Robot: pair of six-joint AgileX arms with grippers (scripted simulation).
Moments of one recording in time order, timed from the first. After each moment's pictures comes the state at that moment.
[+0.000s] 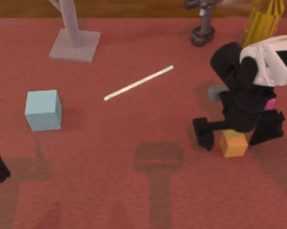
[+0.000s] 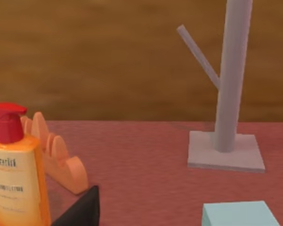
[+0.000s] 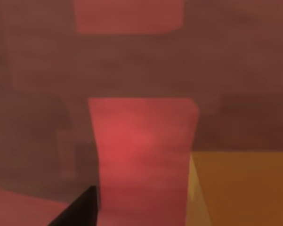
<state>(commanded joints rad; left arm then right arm) 0.00 0.00 0.00 0.00 0.00 0.00 0.42 2.10 1.31 -0.78 0.00 0.30</state>
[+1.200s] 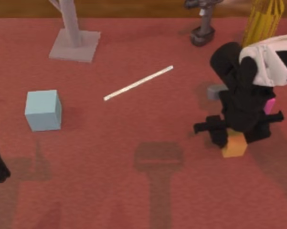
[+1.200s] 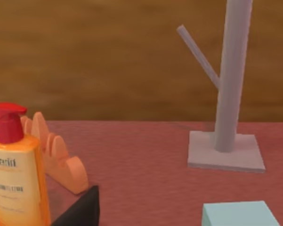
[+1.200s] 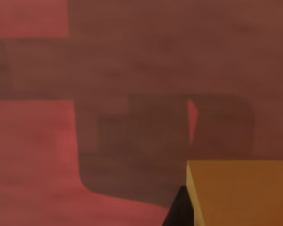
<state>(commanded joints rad) 0.00 0.00 0.00 0.00 0.00 0.00 0.42 2.10 1.31 -0.78 0.00 0.30</state>
